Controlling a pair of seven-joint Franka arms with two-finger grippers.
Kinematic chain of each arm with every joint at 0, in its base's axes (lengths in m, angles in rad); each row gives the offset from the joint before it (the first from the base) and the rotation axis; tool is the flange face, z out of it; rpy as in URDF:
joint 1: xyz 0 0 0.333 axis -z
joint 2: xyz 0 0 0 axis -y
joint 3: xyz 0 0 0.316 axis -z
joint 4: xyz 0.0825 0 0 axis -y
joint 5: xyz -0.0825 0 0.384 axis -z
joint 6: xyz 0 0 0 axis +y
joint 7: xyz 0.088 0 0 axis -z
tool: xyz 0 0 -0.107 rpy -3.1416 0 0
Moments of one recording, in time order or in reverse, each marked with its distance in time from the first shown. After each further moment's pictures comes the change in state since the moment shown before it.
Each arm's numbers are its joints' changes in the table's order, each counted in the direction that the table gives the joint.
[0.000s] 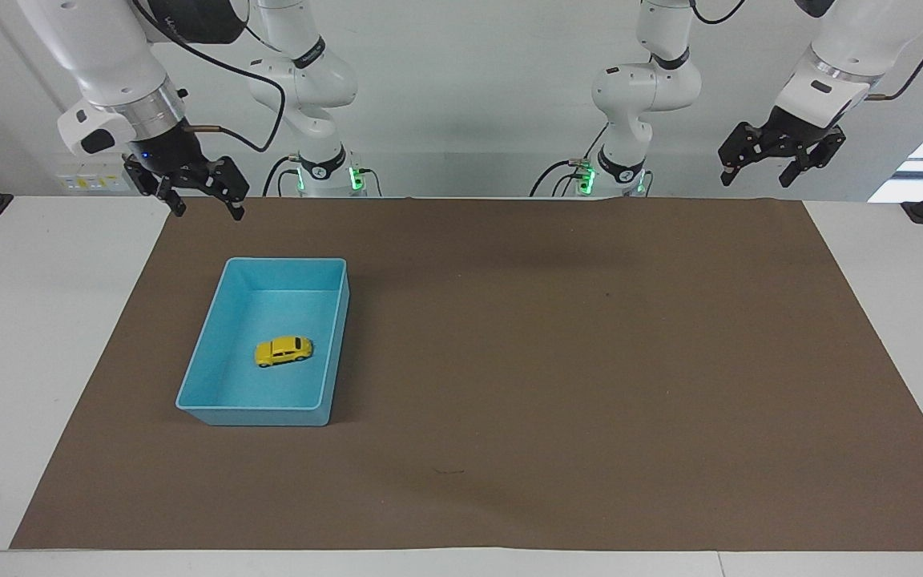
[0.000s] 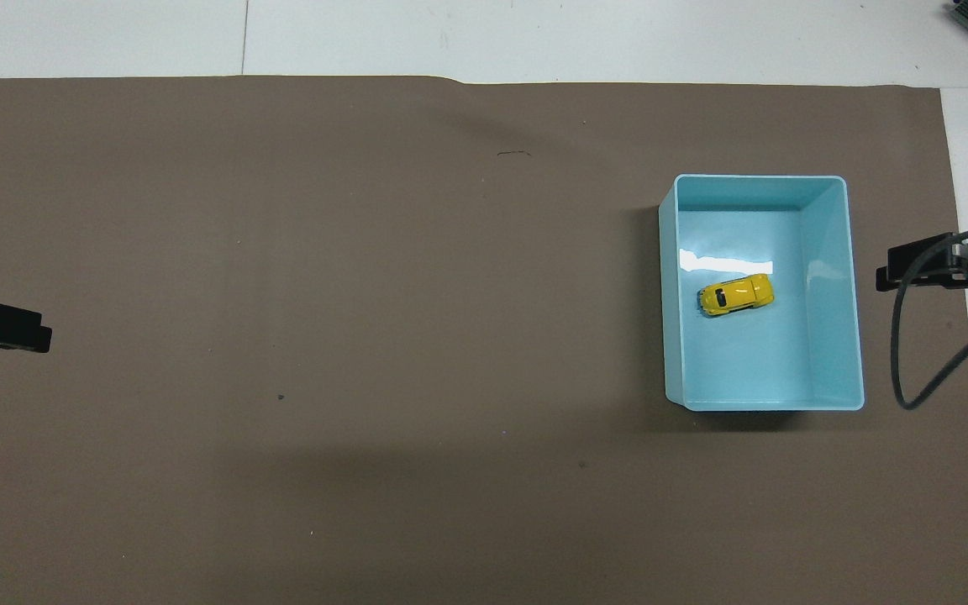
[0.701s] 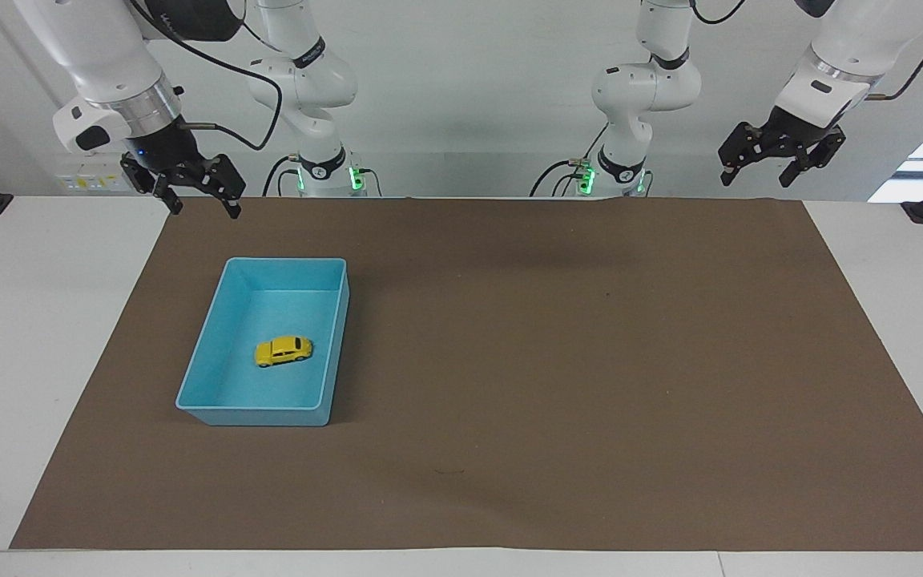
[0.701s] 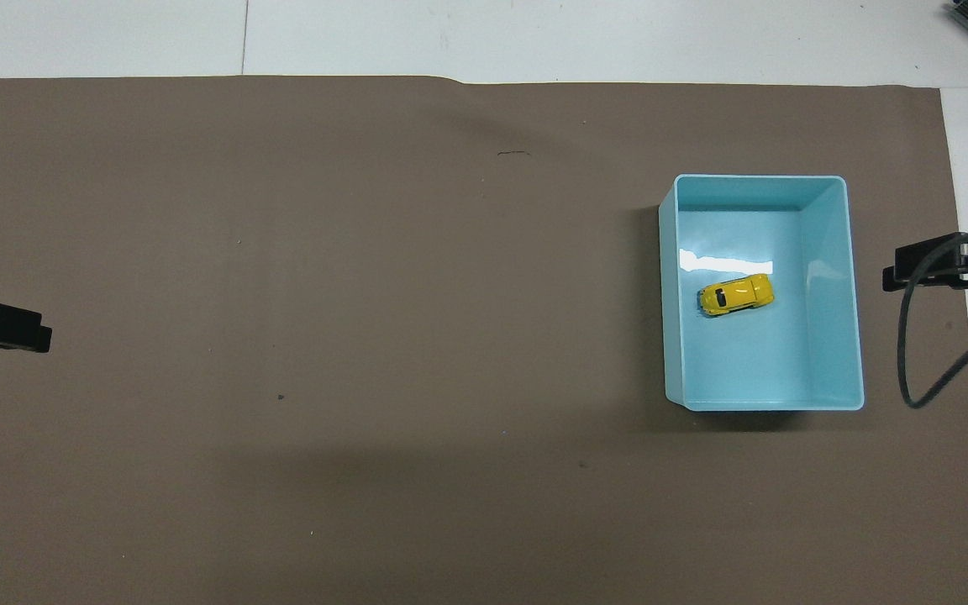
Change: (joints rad) left arm 0.000 0.000 0.000 0.000 0.000 0.000 0.000; right arm 0.001 0.000 0.009 0.000 0.000 0.004 0.000
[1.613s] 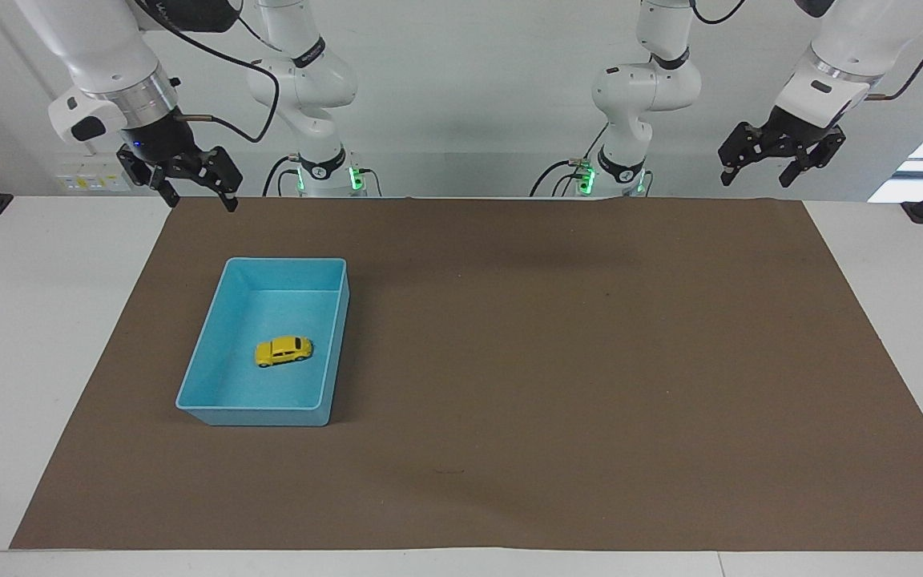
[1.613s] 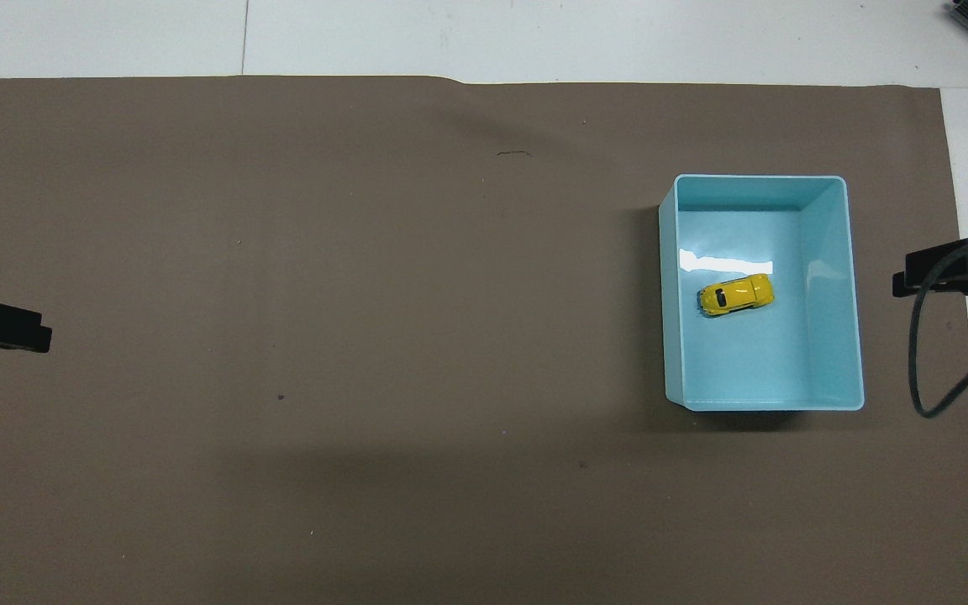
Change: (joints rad) left arm 0.000 0.000 0.000 0.000 0.000 0.000 0.000; right arm 0.000 0.012 0.002 0.006 0.022 0.018 0.000
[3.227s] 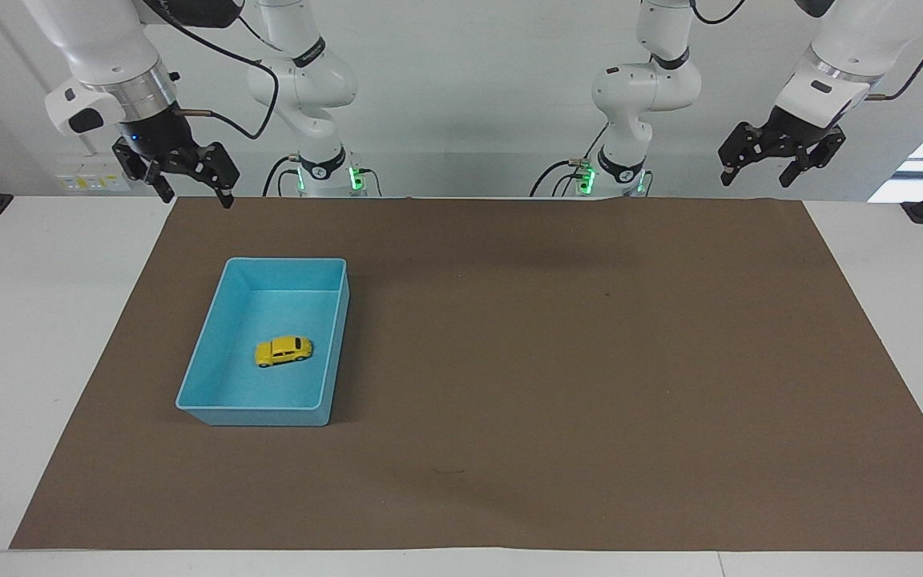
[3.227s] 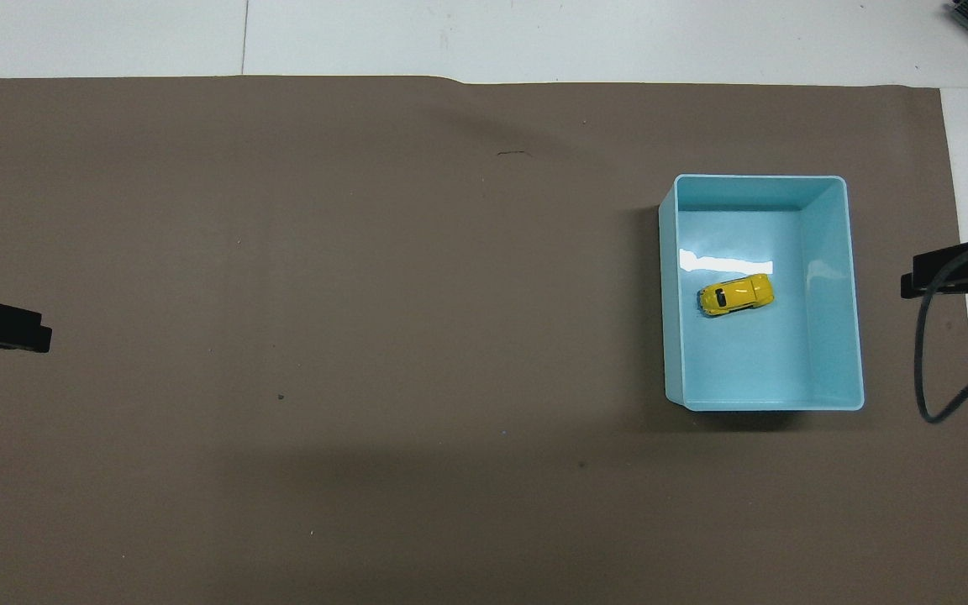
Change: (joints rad) left arm 0.000 0.000 0.000 0.000 0.000 0.000 0.000; right arm -0.001 0.012 -0.004 0.000 0.011 0.000 0.000
